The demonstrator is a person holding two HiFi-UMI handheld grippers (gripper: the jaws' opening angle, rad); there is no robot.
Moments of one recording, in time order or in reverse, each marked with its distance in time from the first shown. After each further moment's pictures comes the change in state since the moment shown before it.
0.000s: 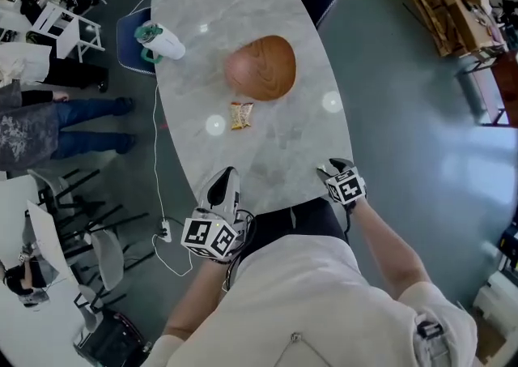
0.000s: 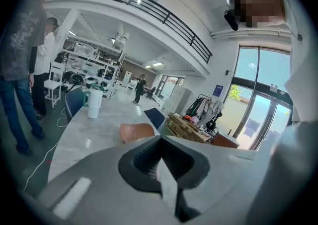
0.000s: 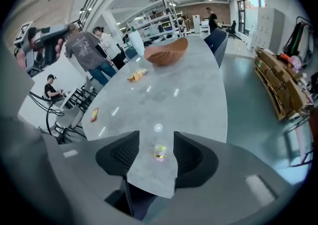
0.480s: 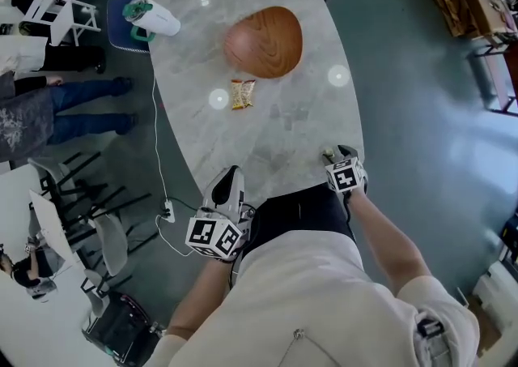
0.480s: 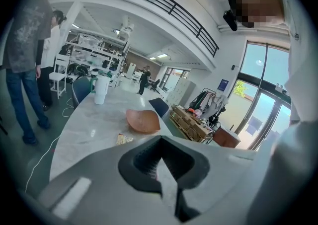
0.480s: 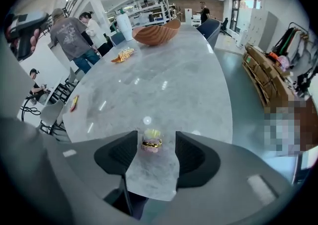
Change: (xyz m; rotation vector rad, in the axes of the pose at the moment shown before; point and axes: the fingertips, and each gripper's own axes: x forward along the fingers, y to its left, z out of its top) left arm -0.008 0.013 -0.053 -0.044 0.097 0.039; right arm 0.046 -0.011 -0.041 0.042 0.085 -0.140
